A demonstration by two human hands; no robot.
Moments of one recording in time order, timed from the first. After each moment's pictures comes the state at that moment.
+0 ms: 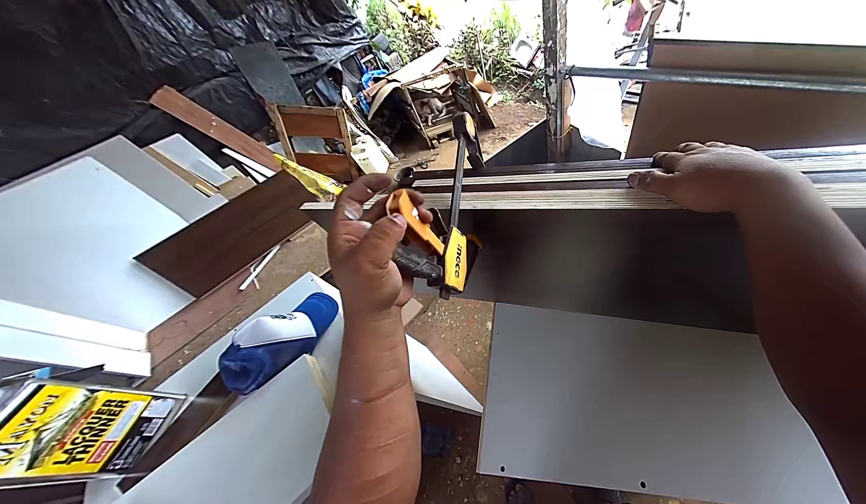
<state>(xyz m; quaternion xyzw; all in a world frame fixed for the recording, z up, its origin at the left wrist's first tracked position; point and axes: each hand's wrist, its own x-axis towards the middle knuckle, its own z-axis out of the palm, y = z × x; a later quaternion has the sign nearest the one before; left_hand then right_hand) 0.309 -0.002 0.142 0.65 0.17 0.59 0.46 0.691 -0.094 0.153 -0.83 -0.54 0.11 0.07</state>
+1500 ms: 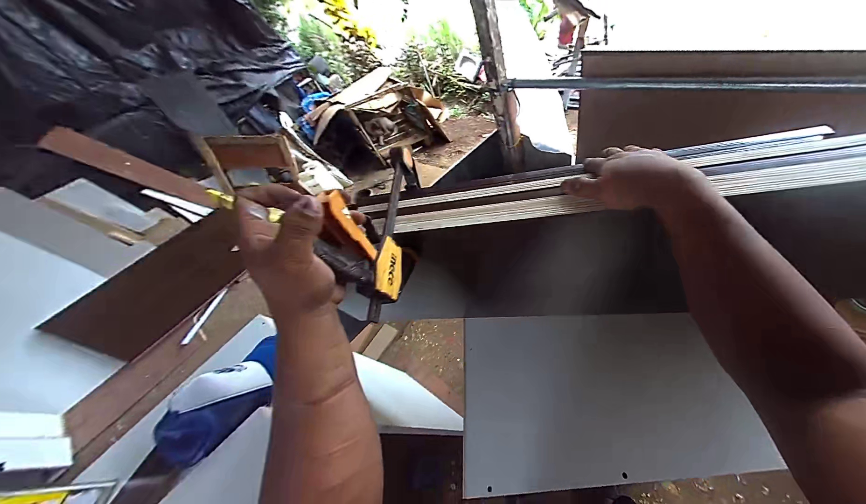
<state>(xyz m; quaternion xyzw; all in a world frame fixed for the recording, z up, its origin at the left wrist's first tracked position) 0.319 0.034 0.162 0.69 0.19 0.60 0.37 0.685 -0.099 0.160 -0.83 -0.54 0.12 0.07</state>
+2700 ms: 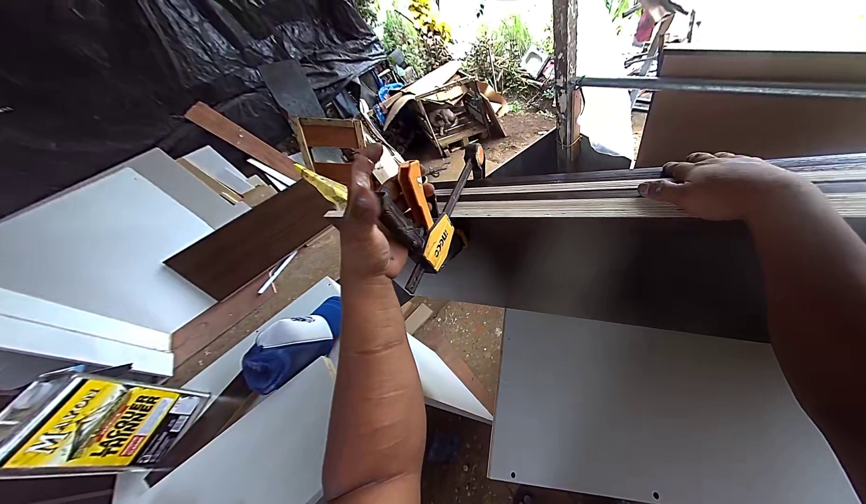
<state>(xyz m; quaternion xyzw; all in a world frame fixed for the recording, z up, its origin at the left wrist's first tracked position) 0.291 0.051 0.158 0.67 0.19 0.52 0.49 0.690 -0.092 0.152 -0.83 -0.55 0.11 0.06</state>
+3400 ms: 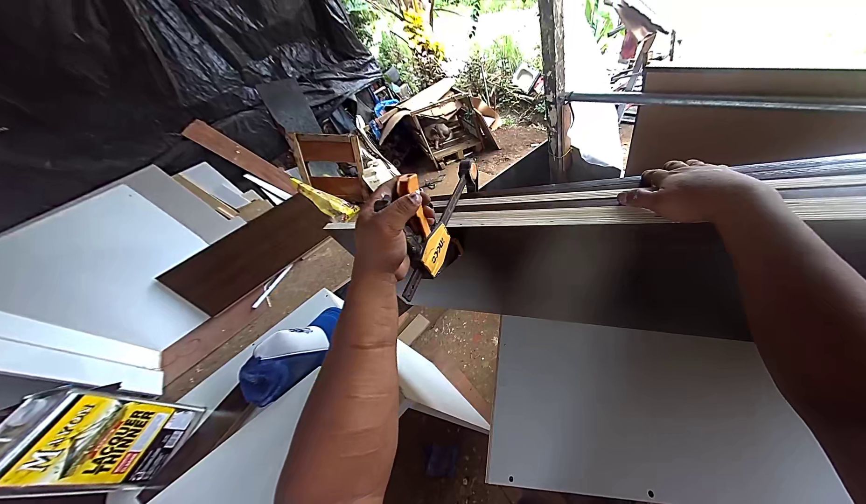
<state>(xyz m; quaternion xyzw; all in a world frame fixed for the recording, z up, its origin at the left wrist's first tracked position) 0.310 0.046 0.167 0.66 0.31 0.51 0.45 0.692 -0.089 0.155 -0.83 -0.54 0.11 0.07</state>
